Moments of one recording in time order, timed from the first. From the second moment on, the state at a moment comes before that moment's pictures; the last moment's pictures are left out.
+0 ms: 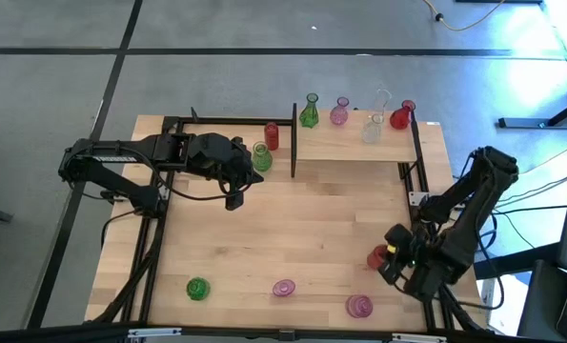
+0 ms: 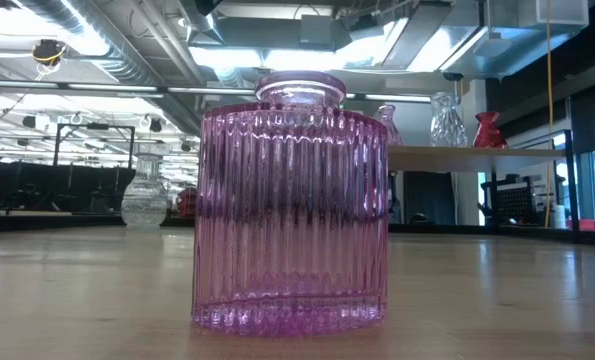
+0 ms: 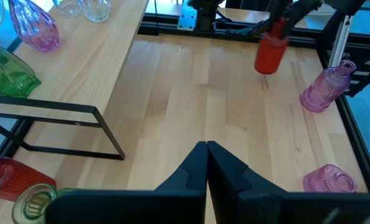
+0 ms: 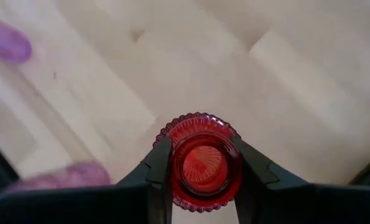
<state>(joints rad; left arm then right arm) 0.01 1.28 1.35 -0.69 -0.07 -0.11 0.98 1.34 1.10 -1.26 0.41 1.76</state>
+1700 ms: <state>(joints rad) 0.01 1.28 1.35 -0.68 -0.12 -0.02 -0.31 1.13 1.51 -1.57 0.50 1.00</state>
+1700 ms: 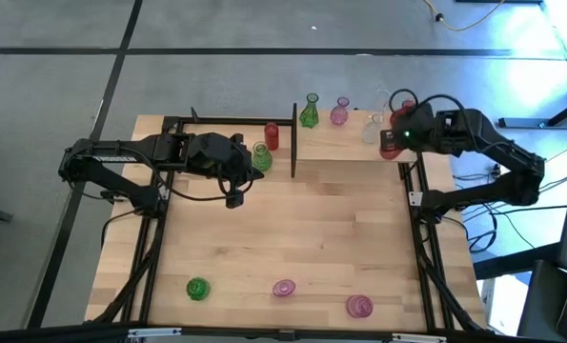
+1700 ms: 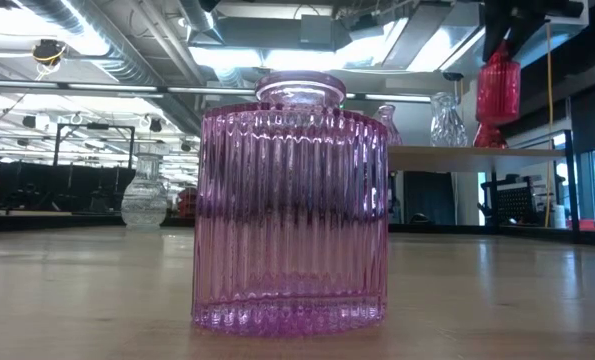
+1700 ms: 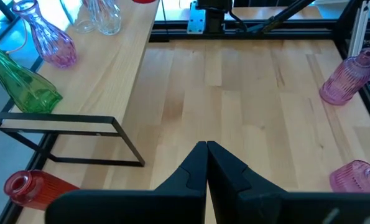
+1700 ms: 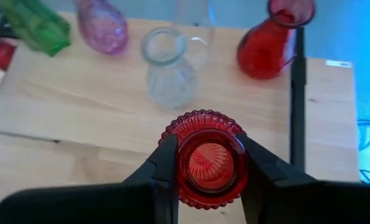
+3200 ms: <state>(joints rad) 0.01 1.28 1.35 -0.64 -0.12 -0.02 -0.79 1.07 1.26 -1.29 0.42 0.72</state>
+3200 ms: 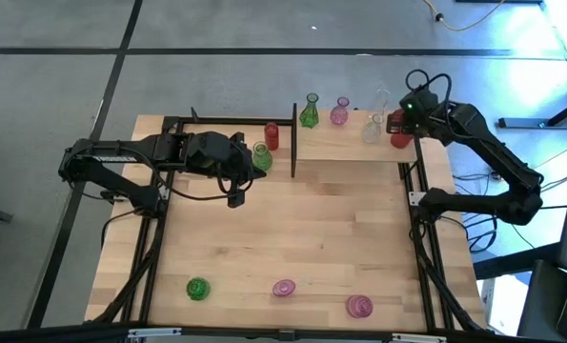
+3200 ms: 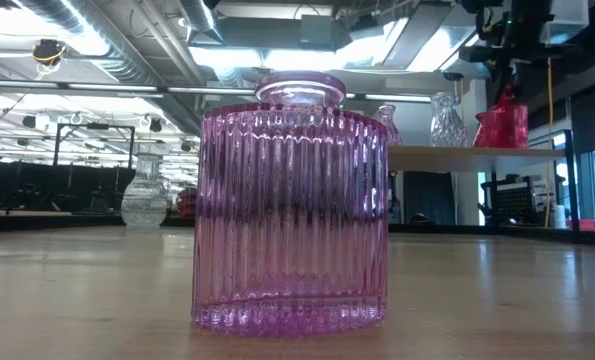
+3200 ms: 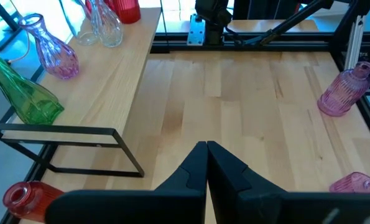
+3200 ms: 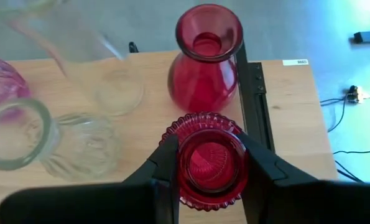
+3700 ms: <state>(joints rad) 0.01 1.28 1.35 -0.63 -0.12 -0.02 -0.90 1.07 1.26 -1.24 0.35 0.62</state>
